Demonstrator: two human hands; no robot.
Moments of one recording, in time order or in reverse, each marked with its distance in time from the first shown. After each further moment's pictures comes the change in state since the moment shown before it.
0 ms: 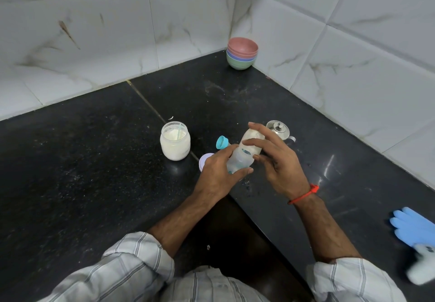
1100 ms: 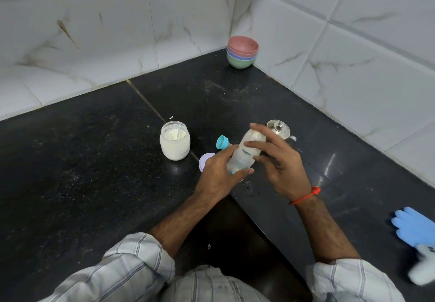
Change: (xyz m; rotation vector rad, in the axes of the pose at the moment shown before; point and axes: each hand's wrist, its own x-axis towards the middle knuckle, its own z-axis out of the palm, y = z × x) left_hand 0.004 -0.008 0.006 -0.015 -0.005 0.016; right_hand -0.004 0.005 0.001 0.012 0.074 -0.043
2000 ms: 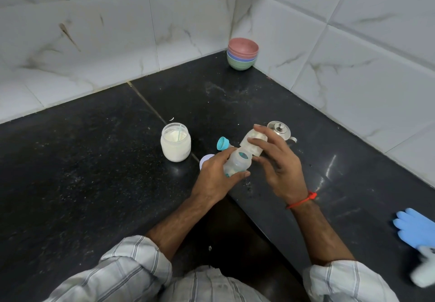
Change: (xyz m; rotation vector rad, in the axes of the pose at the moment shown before) left_hand 0.001 -0.012 -0.001 0.022 0.045 0.035; right_hand -0.005 0.003 0.010 0.058 0.046 0.016
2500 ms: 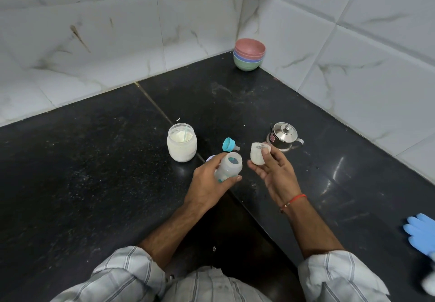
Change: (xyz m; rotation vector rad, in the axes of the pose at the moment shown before) left_hand -0.011 -0.034 -0.015 -0.038 0.039 0.026; right_hand -0.011 0.028 0.040 1.097 0.328 1.058
